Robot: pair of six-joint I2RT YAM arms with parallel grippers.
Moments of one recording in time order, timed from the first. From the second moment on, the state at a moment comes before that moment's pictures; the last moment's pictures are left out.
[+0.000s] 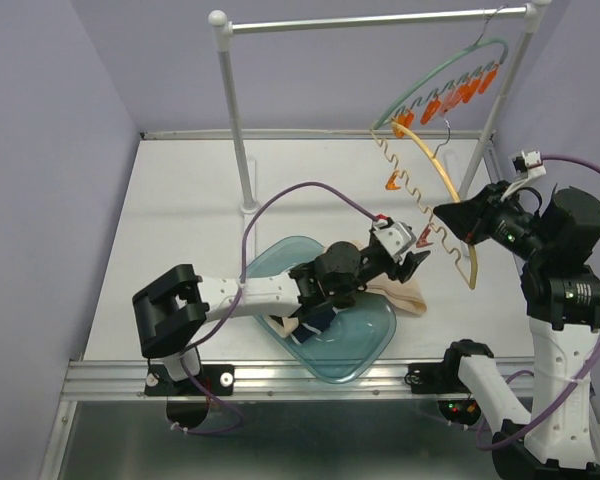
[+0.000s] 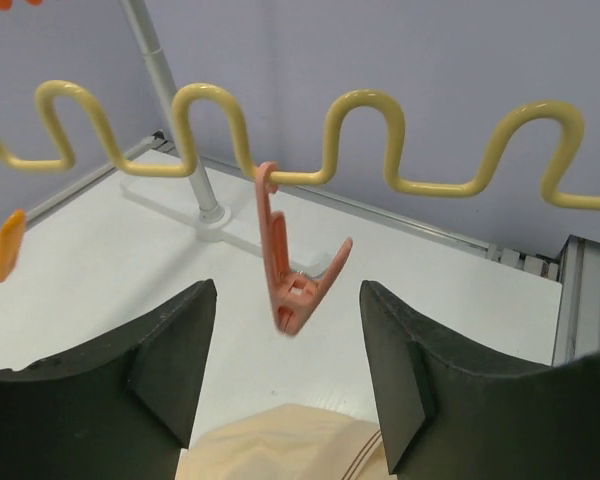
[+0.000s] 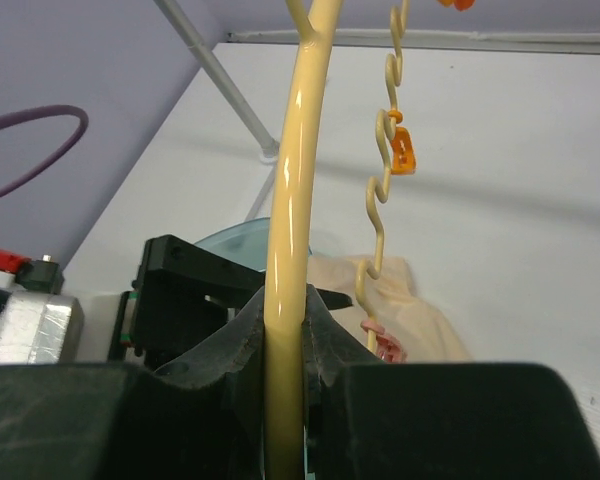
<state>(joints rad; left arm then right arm) -1.24 1.67 1.09 0.72 -0.17 0.04 -0.09 0.77 1.28 -0.69 -0.69 0.30</state>
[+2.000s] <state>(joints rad) -1.24 0.75 0.42 0.58 -0.65 -0.14 -0.09 1.03 1.51 -0.74 -0.96 0.26</state>
